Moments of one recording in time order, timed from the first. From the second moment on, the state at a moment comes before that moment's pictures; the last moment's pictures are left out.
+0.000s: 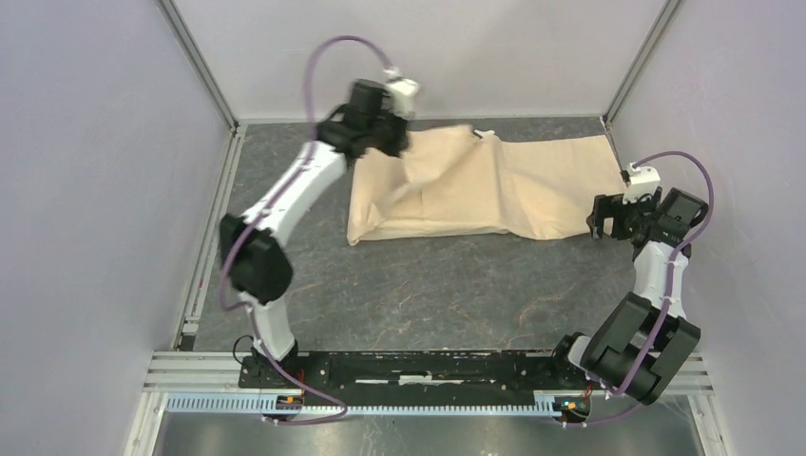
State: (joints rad) left arm -0.60 1.96 1.94 -0.60 0.16 0.09; right arm -0.62 1.23 0.79 -0.25 -0.58 -0.50
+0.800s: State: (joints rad) left arm 0.54 1.30 0.87 -0.29 -0.05 0.24; right arm -0.38 1.34 0.85 -0.22 -0.48 -0.47
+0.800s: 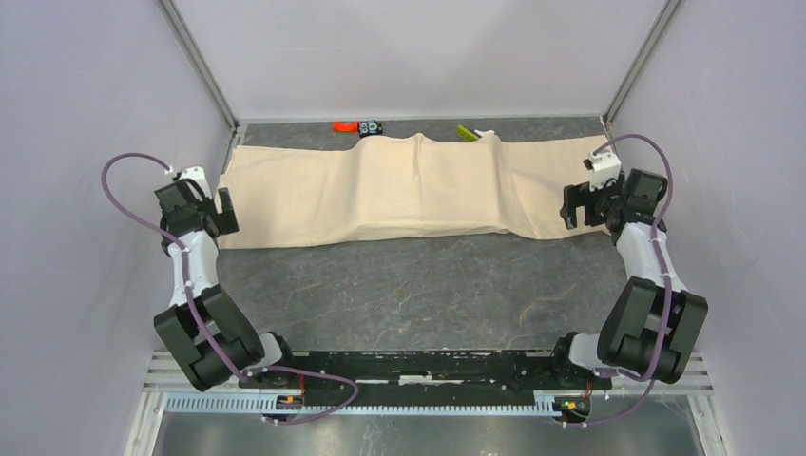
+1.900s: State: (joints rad) left arm -0.13 2.44 2.16 -0.44 0.39 -0.26; right arm -0.04 1.73 1.25 -0.14 -0.49 -0.24
